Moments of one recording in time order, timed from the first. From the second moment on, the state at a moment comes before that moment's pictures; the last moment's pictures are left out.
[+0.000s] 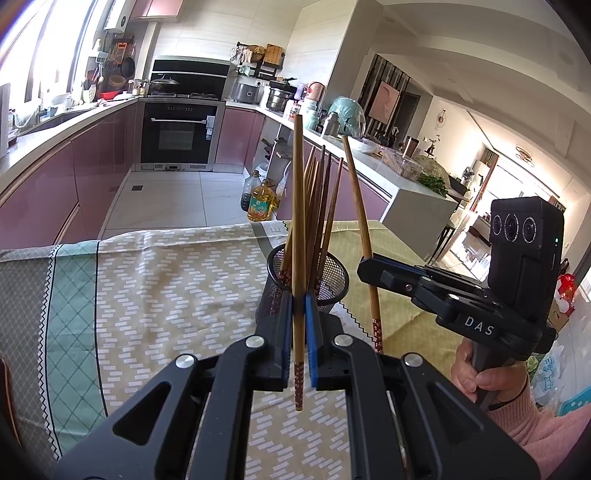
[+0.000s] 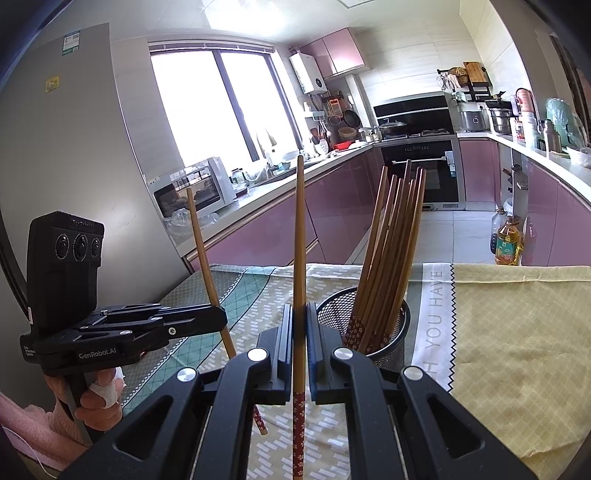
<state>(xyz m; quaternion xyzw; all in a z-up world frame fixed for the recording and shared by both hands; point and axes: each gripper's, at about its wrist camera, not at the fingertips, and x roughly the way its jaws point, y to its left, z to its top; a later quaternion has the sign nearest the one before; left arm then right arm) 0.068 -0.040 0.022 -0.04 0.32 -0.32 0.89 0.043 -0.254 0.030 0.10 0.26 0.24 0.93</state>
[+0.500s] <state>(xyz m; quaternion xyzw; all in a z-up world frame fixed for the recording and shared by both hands) 0.079 -0.042 0.031 -0.04 0.31 -0.32 0.89 0.049 -0.261 0.034 0.10 0.25 0.23 0.93</state>
